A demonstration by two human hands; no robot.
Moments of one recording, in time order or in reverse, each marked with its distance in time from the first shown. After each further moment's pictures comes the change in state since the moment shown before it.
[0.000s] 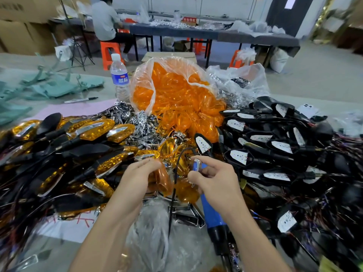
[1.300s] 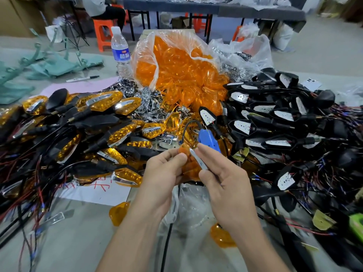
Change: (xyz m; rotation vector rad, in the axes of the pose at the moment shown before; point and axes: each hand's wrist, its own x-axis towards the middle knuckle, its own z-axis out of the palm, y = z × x) left_hand -0.069 -0.011 0.031 -0.301 -0.075 -0.064; right_hand -0.097 0.006 0.011 0.034 0.014 -0.264
